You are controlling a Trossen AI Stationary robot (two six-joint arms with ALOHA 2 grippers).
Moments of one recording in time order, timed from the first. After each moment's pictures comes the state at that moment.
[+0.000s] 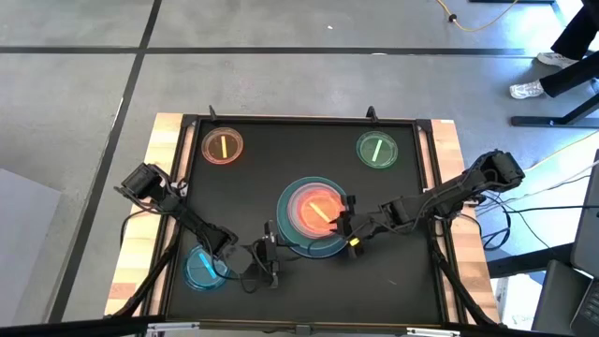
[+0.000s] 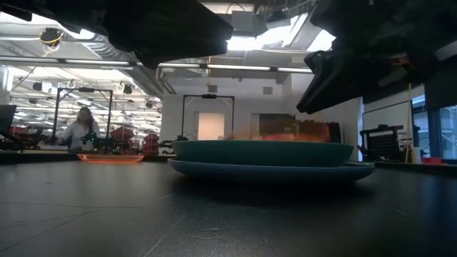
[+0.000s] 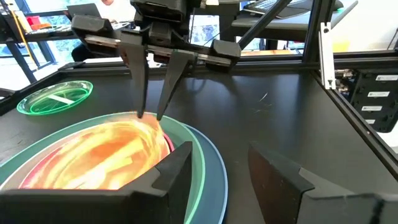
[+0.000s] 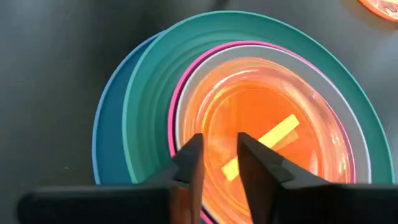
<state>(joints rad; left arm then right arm) -0.58 1.81 0.78 0.76 -0.74 -0.13 0.36 1.46 0.76 -0.07 0.29 -0.05</state>
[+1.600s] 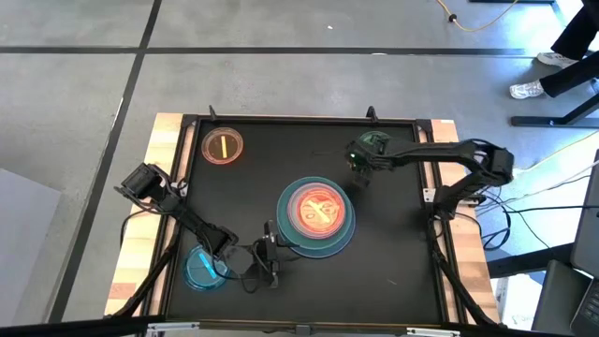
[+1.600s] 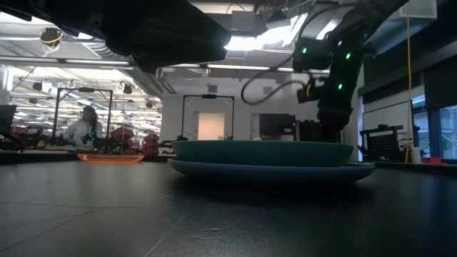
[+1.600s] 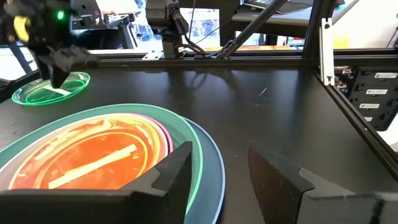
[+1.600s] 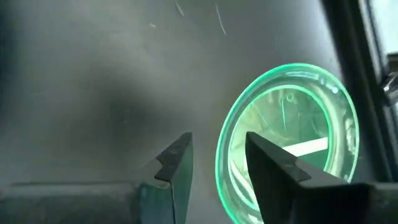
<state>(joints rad) -0.58 1.81 0.78 0.73 -0.73 -0.17 -0.35 1.51 0.89 -0.66 0.34 -0.01</state>
